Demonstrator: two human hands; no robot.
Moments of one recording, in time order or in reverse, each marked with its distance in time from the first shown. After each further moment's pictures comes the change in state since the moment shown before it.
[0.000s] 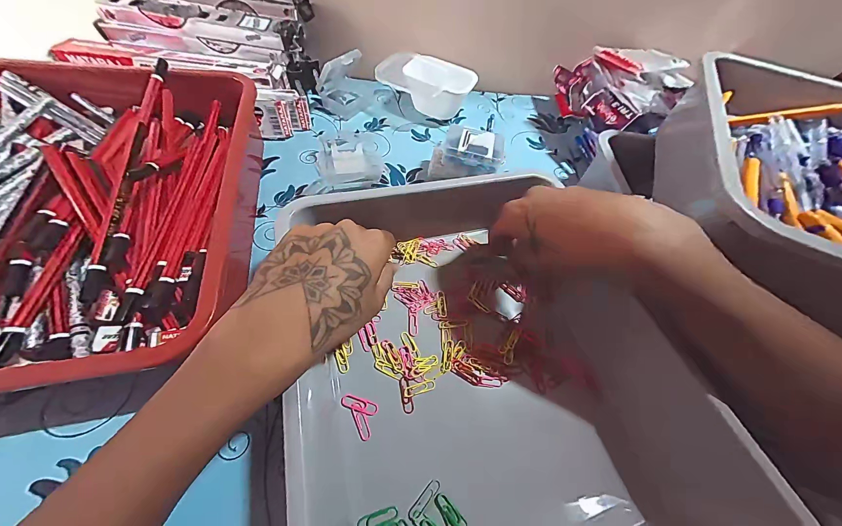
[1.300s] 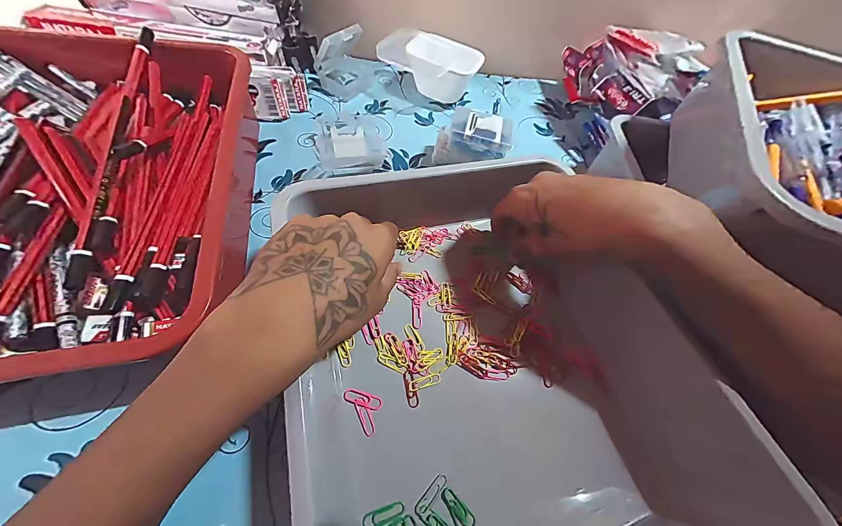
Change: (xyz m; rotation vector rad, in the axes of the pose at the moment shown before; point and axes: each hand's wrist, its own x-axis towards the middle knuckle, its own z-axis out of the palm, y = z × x) left_hand -0.003 0.000 -0.007 0.002 -0.226 0.002; right_hand 0.007 0.003 0.000 0.045 -0.052 0.001
